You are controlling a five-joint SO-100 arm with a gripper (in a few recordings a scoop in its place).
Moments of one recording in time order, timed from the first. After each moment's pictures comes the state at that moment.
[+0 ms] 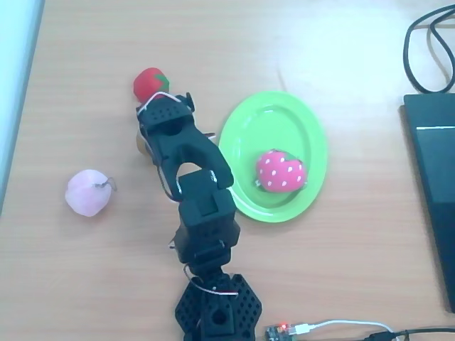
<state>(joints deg) -17.0 97.8 110.4 62.4 16.0</state>
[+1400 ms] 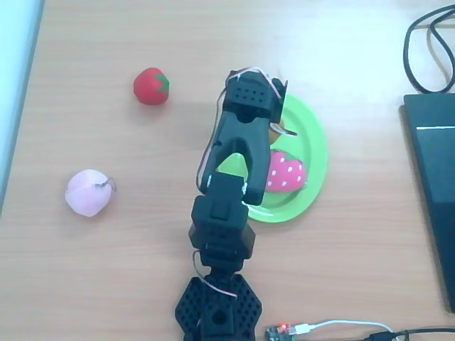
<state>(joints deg) 15.8 98.8 97.5 76.8 14.3</state>
